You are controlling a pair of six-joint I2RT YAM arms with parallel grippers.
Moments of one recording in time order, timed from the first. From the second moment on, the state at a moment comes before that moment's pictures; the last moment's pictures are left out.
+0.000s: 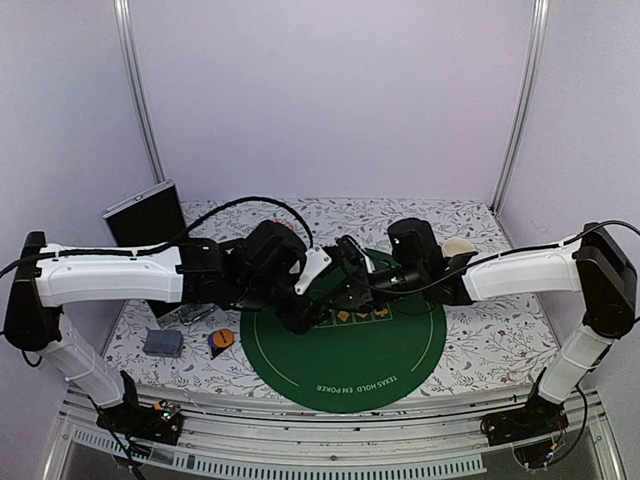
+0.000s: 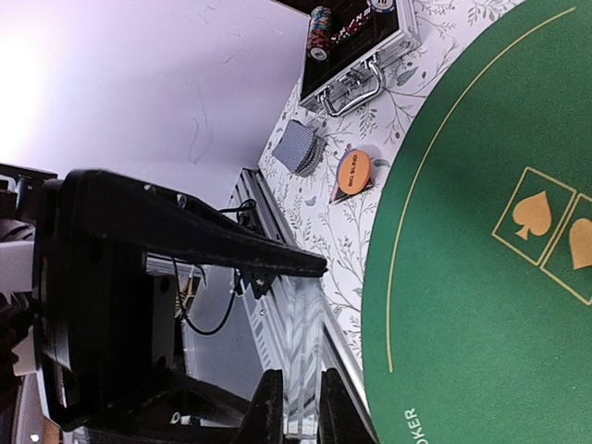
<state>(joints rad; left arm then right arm) -1.11 1.54 1.18 -0.47 -0.15 -0.07 0.85 1.68 0.98 0.22 -0.70 0.79</state>
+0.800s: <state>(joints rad) -0.89 1.48 1.11 -0.48 -0.11 -0.21 0.49 1.30 0.58 -0.21 -0.56 0.59</state>
